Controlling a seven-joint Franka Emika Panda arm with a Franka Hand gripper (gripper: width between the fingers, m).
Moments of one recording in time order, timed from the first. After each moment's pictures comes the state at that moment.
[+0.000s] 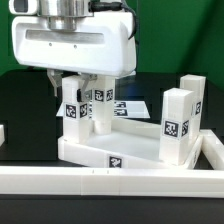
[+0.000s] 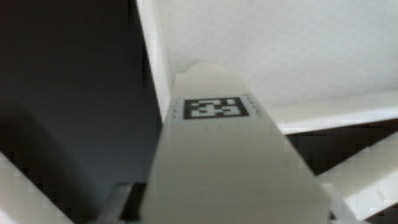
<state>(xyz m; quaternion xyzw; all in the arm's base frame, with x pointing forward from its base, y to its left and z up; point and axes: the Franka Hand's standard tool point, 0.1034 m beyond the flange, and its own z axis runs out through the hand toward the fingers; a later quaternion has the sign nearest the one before) 0.560 -0.089 0.097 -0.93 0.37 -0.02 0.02</state>
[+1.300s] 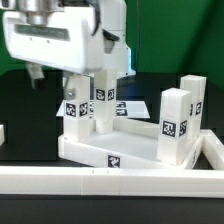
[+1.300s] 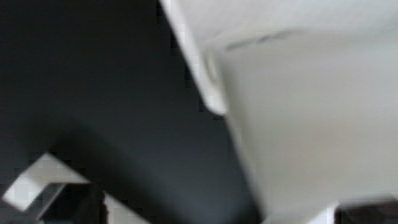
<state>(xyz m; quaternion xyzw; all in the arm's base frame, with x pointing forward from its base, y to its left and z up) 0.556 -0.131 0.106 -0.91 0.42 -0.01 0.02</state>
